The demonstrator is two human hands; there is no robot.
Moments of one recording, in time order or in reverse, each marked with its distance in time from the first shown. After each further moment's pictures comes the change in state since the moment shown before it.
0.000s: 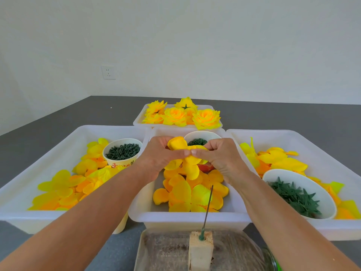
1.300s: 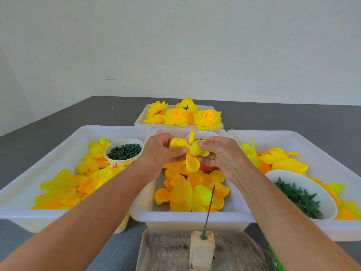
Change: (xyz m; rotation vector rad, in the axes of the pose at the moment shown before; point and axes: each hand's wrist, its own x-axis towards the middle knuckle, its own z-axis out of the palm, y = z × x) left_hand 0.000 0.002 0.000 -0.156 0.063 0.019; right_hand 0.005 -0.004 -0.002 0.492 -0.125 0.198
